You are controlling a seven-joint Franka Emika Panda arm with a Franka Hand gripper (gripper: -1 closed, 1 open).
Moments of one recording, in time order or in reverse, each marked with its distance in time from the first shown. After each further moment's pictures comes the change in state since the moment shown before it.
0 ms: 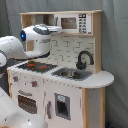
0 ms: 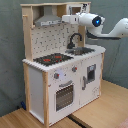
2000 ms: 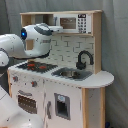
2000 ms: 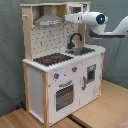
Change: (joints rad) arm 0.119 0.076 -0.064 -0.057 0.000 -0.021 -0.087
